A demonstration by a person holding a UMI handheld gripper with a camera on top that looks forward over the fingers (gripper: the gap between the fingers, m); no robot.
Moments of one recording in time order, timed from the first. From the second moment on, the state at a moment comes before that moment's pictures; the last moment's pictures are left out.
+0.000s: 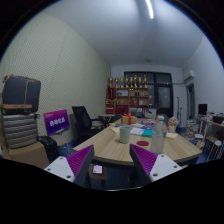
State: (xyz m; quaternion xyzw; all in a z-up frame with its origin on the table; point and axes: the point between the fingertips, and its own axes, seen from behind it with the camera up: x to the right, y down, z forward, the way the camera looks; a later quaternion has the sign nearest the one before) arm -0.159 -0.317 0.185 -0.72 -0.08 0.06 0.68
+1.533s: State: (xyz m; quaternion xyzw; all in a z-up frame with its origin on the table) arm 0.067 -0.024 0.112 -0.73 -0.04 -0.06 0.68
